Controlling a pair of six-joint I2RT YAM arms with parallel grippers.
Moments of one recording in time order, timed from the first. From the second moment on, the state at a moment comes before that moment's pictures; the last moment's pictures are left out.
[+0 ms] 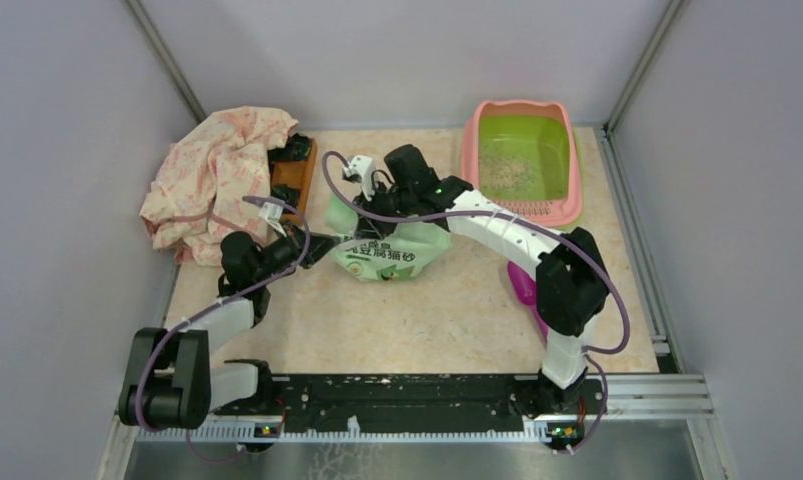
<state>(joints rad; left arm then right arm) -0.08 1.19 0.30 0.86 0.77 -0.58 0.77 1.82 1.55 -0.39 -0.53 -0.17</state>
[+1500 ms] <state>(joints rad) -0.06 1.27 0.35 0.97 0.85 -0.66 0.72 2.06 2.10 -0.99 -0.66 -0.45</state>
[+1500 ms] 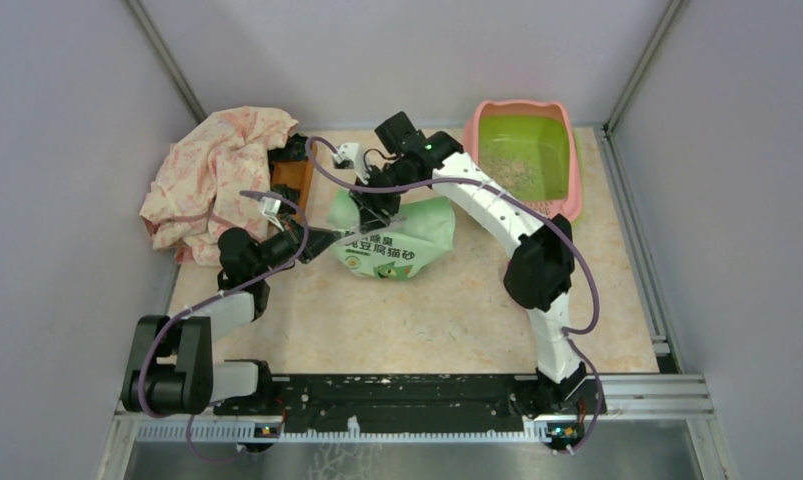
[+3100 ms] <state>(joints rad) -0.06 1.27 0.34 0.99 0.86 -0.67 0.75 2.10 2.14 -0.99 -0.64 -0.44</state>
